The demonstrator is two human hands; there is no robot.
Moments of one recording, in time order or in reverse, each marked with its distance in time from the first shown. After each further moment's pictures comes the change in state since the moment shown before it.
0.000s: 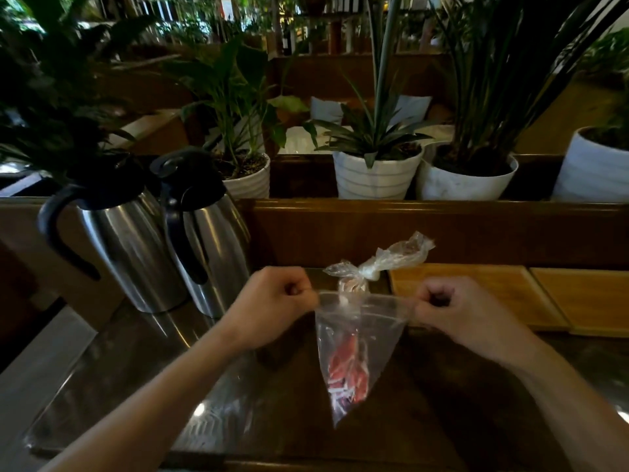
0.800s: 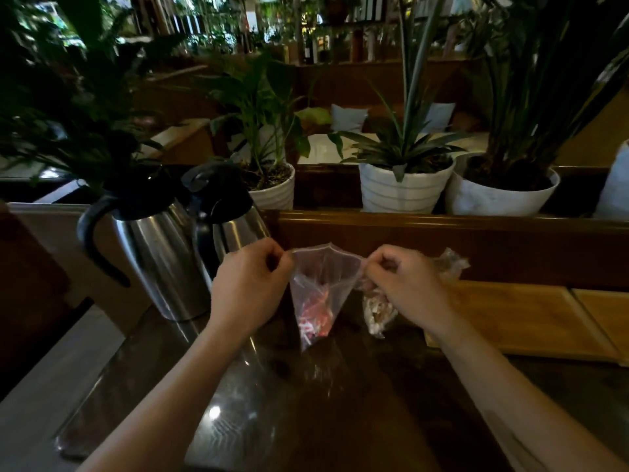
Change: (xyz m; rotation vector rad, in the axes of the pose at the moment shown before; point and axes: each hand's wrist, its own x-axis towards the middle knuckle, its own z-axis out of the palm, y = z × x) left_hand 0.016 -0.020 -0.041 0.345 0.525 -0.069; right_hand 0.090 -0.033 0.058 0.116 0.226 -0.082
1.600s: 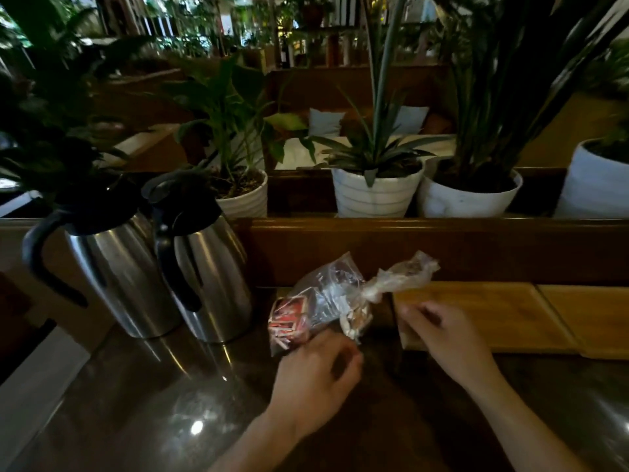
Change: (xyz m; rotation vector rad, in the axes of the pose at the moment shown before) left_hand -0.080 0.005 0.106 -0.027 -0.391 0.274; right_hand -0.057 0.076 -0.043 -0.031 0.063 0.163
